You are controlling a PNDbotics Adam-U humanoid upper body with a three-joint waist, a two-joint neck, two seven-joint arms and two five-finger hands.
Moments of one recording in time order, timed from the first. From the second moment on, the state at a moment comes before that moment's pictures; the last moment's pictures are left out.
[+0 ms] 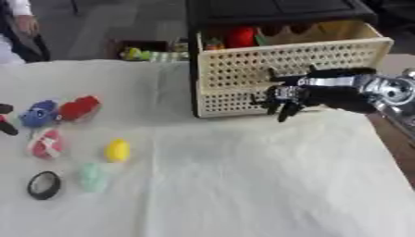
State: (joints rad) left arm -0.32 0.20 0.00 -1.99 0.04 -0.05 0.21; right arm -0.83 -0.91 0.38 -1.62 -0.09 0.31 0.68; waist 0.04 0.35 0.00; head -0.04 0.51
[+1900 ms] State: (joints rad) left arm -0.32 0.19 -0.01 -1.99 0.04 -0.05 0.19; right arm -0.98 -0.78 0.37 -1.34 0.02 0.25 0.71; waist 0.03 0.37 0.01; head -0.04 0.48
